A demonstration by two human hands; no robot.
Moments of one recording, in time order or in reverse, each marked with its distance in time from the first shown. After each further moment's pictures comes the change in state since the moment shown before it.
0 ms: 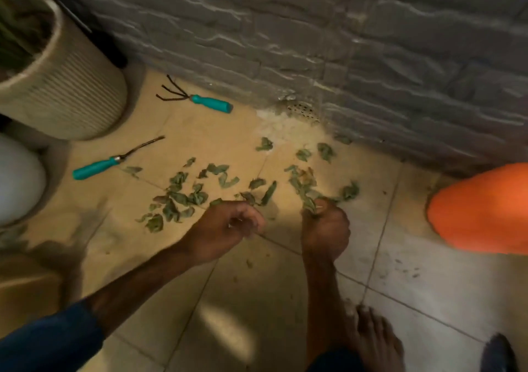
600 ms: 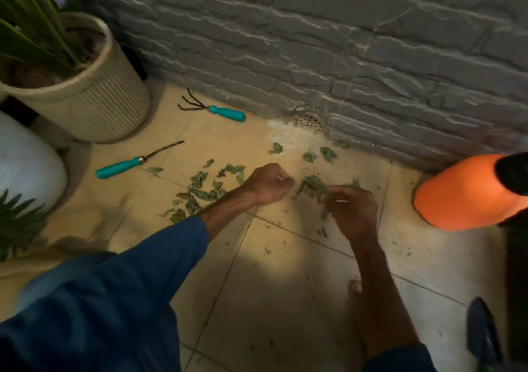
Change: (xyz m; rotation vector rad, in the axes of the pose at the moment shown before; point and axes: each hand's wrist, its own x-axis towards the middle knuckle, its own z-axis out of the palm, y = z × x) left_hand 0.037 0.035 -0.012 0.087 0.006 -0.071; right_hand -0.022 -0.021 -0.082 0.473 -0.114 -0.275
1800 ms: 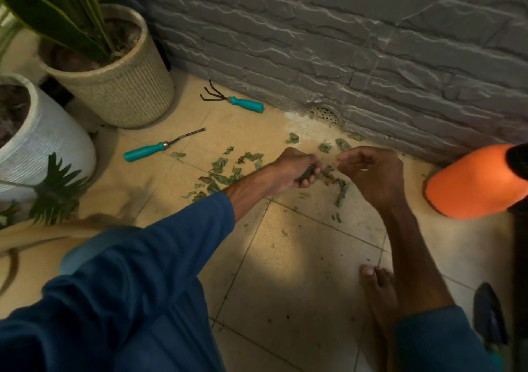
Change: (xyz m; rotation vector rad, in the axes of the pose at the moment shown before) left_hand -0.028 0.017 0.001 -0.637 -0.080 -0.138; right_hand -0.001 -0.068 -0.018 -0.135 -0.095 -0.232
